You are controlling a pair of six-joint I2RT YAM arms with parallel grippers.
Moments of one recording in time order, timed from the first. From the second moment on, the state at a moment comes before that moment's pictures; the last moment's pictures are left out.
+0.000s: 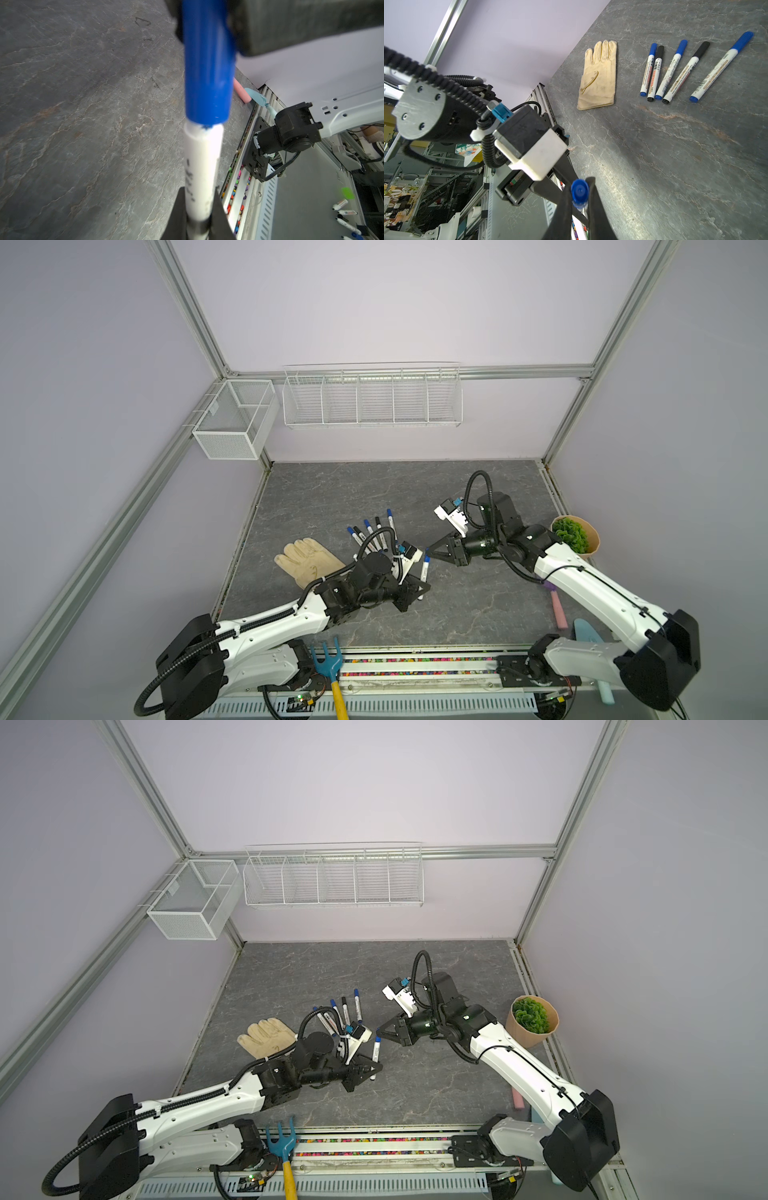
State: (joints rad) left arm -1.01 1.13 0.60 0.06 0.30 -0.42; right arm 0.60 1.24 1.04 -0.56 -0.79 0.20
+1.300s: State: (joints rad) left arm -0.97 1.32 0.79 -0.07 0.13 -0.42; right arm 0.60 1.36 1.09 -0.50 -0.57 0.19
